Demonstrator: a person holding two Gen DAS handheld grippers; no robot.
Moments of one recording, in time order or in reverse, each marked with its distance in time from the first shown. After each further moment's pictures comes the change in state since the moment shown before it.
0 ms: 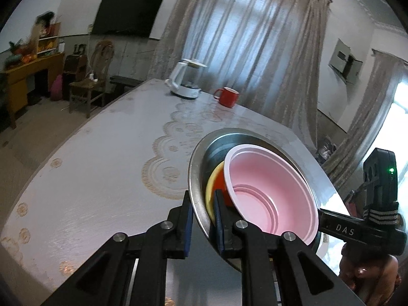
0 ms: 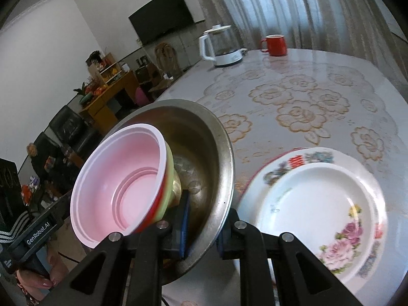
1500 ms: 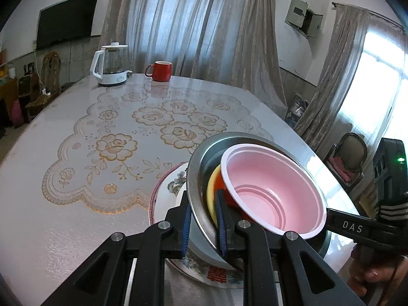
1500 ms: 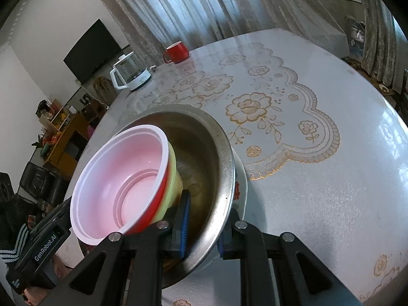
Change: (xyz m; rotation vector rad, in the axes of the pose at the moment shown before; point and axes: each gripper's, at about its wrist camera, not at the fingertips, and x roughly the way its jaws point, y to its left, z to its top) left arm 0.074 -0.148 -0.024 0.226 0.130 -0.125; right arm -0.083 -0.141 -0.045 0.321 -0.069 -0.200
